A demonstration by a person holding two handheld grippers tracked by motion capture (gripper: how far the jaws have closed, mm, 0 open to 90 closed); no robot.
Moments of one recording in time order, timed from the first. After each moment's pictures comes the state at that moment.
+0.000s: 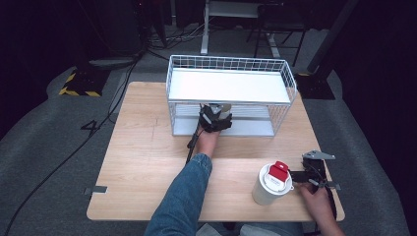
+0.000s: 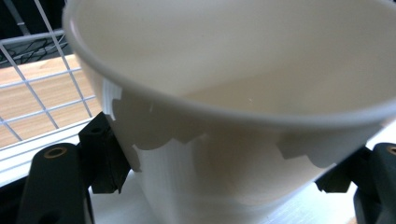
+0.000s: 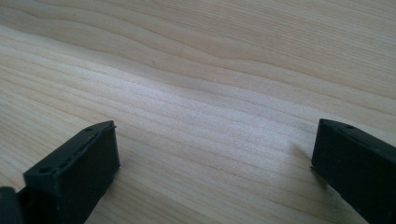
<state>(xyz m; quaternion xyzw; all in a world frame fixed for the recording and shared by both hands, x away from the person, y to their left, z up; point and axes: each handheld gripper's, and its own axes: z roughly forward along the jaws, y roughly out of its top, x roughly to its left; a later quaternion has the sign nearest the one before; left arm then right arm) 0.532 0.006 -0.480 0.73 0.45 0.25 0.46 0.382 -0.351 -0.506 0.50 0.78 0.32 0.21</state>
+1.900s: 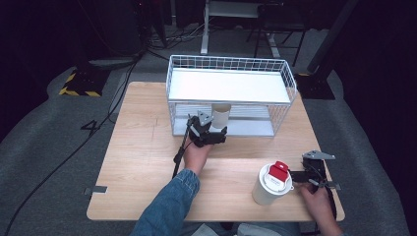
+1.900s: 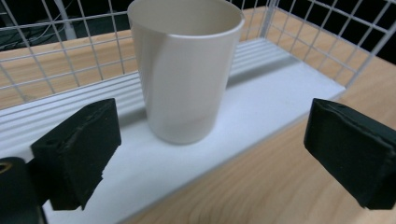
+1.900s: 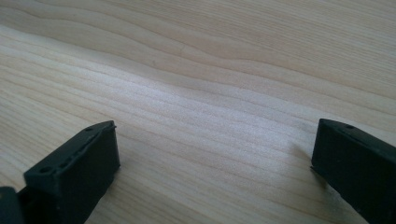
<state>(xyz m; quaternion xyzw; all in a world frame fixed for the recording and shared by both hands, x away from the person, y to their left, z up) 0.454 0.041 -0.448 0.74 0.43 0.22 0.47 0.382 -0.351 -0.506 0.50 0.78 0.32 0.21</state>
